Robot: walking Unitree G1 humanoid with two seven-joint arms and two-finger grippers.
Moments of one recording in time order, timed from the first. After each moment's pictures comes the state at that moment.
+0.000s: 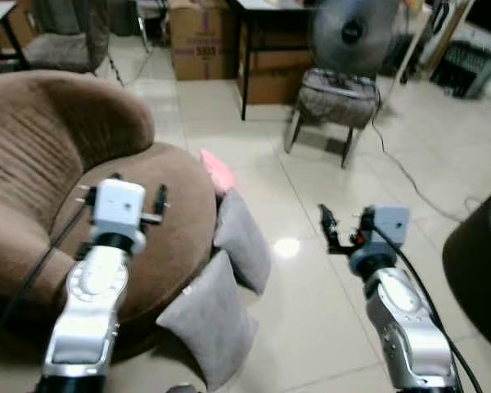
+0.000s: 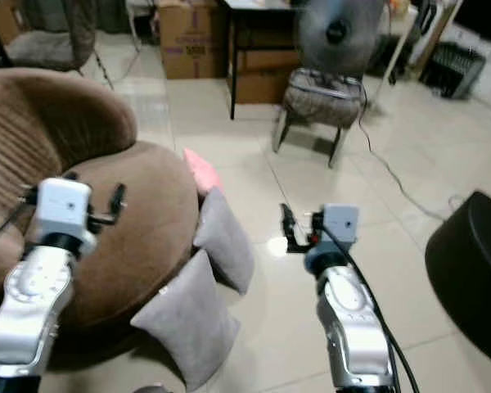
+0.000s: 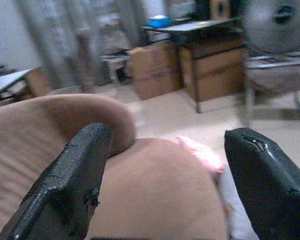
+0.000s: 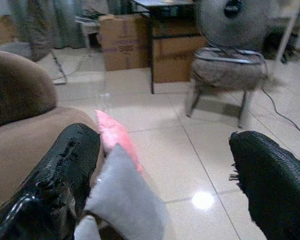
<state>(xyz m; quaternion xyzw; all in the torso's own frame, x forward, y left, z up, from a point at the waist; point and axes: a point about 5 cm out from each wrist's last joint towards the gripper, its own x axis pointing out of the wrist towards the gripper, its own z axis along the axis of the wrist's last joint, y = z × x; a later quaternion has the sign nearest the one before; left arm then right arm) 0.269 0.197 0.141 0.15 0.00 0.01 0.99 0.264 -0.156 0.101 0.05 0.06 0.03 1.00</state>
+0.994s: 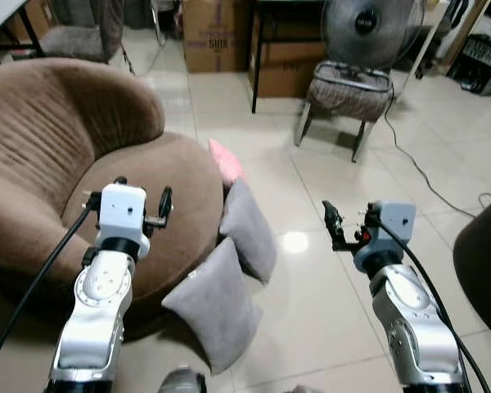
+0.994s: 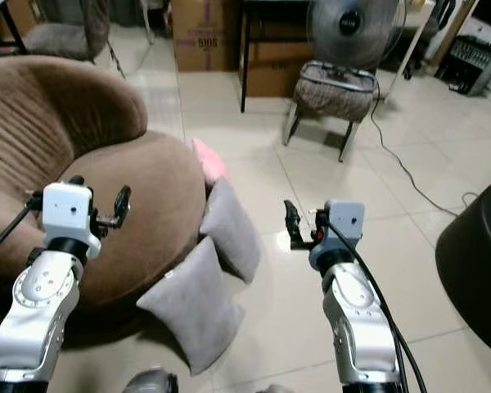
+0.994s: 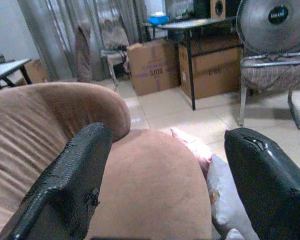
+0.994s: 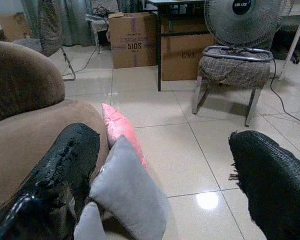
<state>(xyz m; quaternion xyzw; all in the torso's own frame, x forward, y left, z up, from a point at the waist) 0.266 0.186 0.137 0.12 -0.01 0.00 0.99 0.265 -0.165 0.103 0.04 0.06 0.04 1.00</state>
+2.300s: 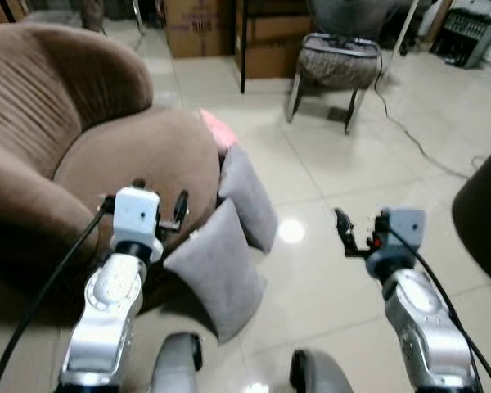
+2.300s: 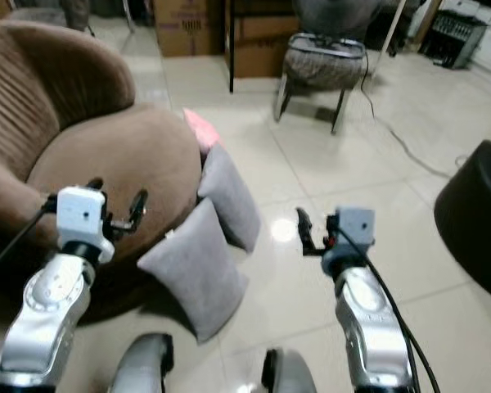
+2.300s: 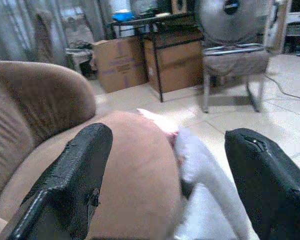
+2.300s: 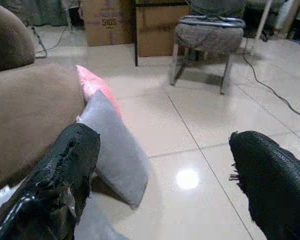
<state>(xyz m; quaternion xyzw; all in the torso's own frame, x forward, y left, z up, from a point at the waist) 0.263 0.175 0.134 0.11 -0.02 -0.04 0.99 0.262 -0.176 0.096 0.03 0.08 0.02 1.00</state>
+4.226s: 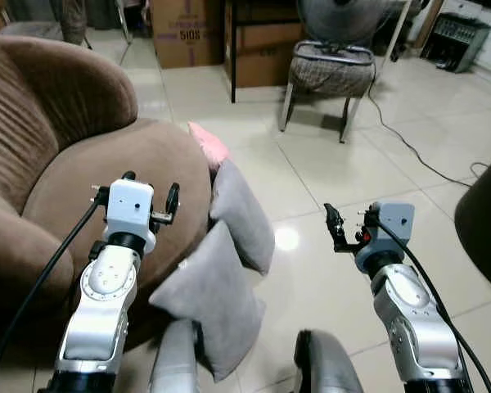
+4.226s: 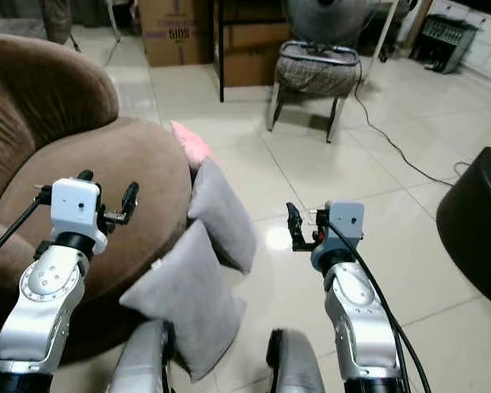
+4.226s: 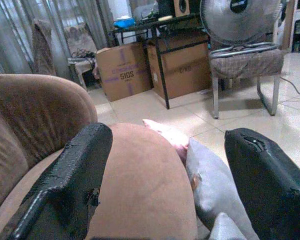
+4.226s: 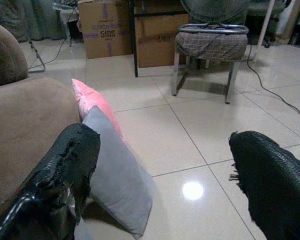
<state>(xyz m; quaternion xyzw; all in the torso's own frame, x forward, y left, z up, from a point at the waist) 0.272 0.181 0.136 0.12 -0.02 -0.03 0.99 0.268 -0.169 0.098 0.03 0.07 0.03 1.00</state>
